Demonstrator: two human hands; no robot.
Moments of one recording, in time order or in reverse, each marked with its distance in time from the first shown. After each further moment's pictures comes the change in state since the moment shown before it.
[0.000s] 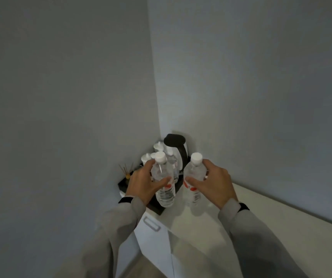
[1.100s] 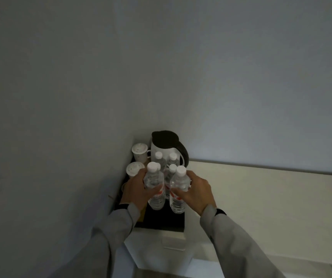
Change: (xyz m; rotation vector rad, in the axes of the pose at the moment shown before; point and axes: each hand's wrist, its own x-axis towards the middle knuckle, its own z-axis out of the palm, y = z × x) left_hand 0.183 -0.232 0.005 -0.321 -0.494 0.009; right_hand 0.103 -0.024 0.235 -0.158 0.193 0.438
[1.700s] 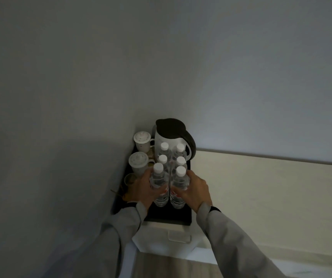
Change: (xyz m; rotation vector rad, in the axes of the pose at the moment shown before) left_hand 0.017 -0.046 0.018 0.057 -0.011 -0.045; right_hand 0.023 0.028 0.064 -0.018 -0.009 0.087
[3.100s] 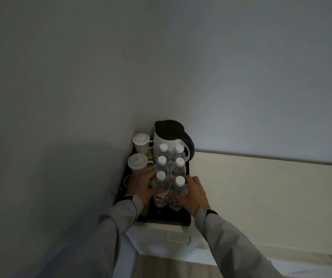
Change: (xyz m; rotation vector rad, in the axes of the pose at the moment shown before) left_hand 0.024 -0.017 -0.006 0.089 -0.179 0.215; right_hand -0.005 0.015 0.015 -0.054 -0.073 0.013
